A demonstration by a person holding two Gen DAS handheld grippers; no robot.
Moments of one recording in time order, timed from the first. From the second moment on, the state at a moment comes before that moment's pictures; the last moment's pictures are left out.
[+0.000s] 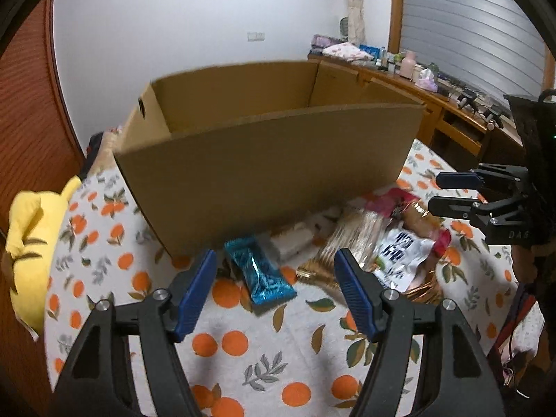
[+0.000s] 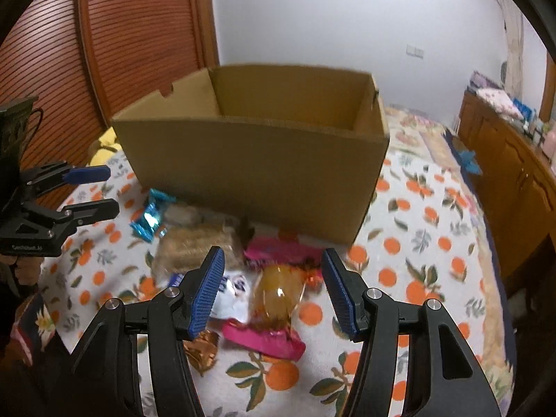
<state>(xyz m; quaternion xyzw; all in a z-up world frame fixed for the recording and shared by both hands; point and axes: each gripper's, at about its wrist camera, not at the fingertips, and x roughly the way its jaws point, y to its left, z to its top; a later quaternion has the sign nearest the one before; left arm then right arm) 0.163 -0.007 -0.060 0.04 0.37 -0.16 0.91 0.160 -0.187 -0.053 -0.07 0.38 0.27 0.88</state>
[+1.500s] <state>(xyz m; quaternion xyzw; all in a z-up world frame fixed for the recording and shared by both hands) 0.205 -0.001 -0.105 0.02 0.42 -0.12 0.90 0.162 -0.216 -0.089 0.02 0.43 0.26 0.86</state>
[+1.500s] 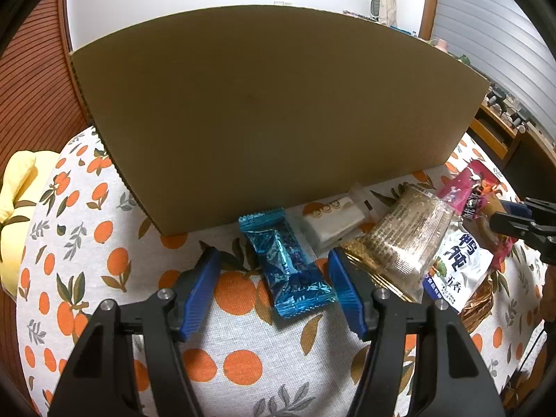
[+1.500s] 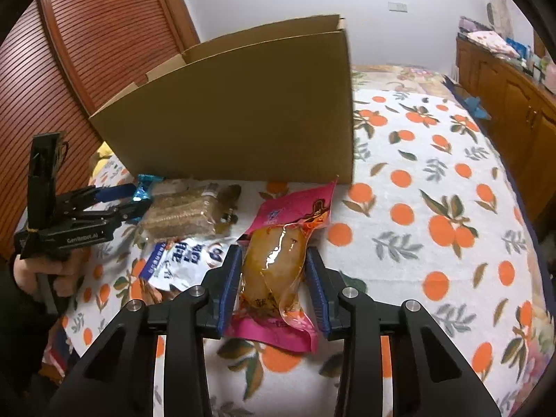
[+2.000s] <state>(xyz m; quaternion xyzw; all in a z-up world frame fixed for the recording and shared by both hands) 0.206 -0.003 -0.104 0.01 0.42 -0.12 0.90 0.161 -0.213 -0.102 0.04 0.44 0.25 0.86</state>
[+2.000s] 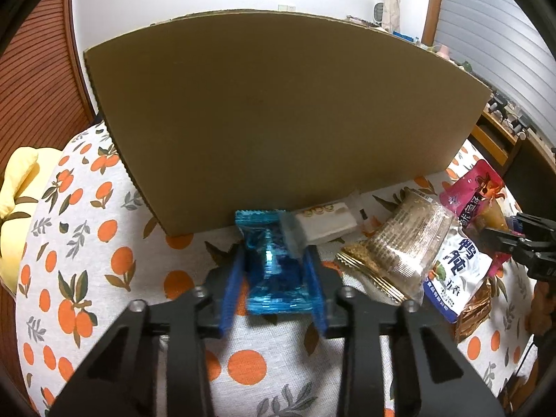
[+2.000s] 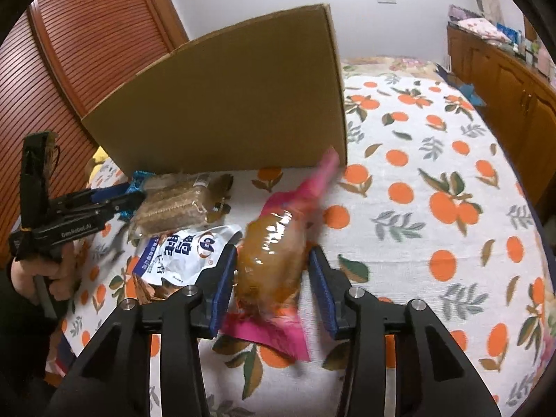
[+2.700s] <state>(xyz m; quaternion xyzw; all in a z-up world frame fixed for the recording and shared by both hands) 0.161 0.014 -0.088 0.01 0.40 -0.12 0.91 0.153 -0.206 -0.102 0.01 0.42 0.25 0.88</state>
